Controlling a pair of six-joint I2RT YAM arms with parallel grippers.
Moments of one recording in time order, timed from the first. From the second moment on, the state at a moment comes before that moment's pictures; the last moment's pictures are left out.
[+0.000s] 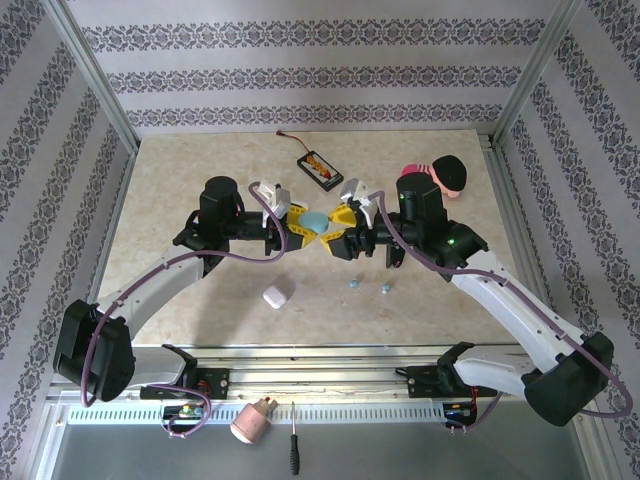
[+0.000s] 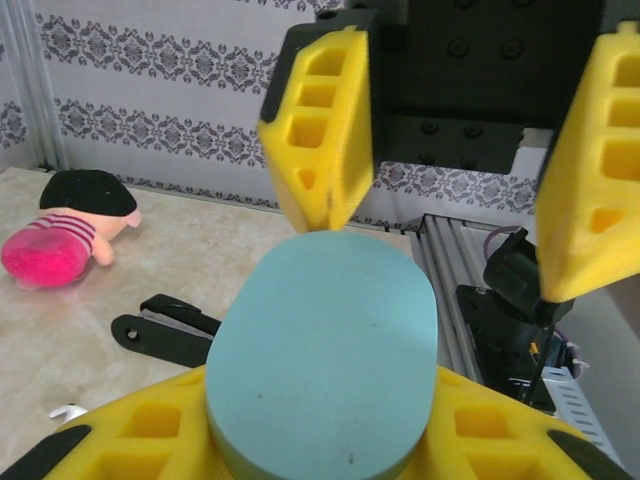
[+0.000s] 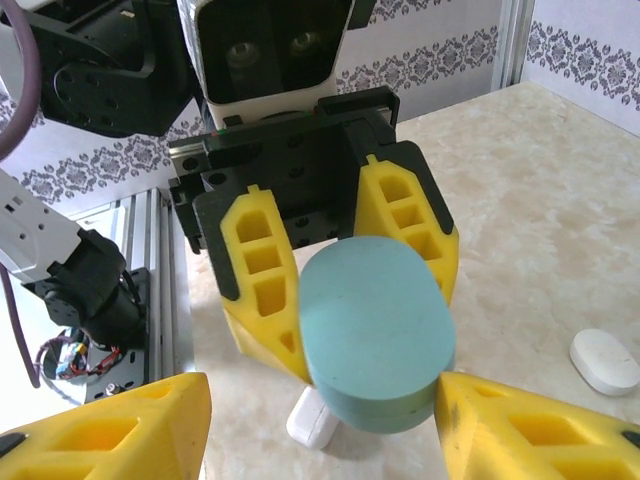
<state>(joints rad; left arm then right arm) -0.41 1.30 0.89 0.18 1.04 0.08 0.57 1.15 1.07 -0.35 -0.72 -0.11</state>
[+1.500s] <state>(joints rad) -0.41 1.32 0.88 0.28 1.16 0.01 0.55 1.22 1.06 -0.26 -0.91 -0.10</state>
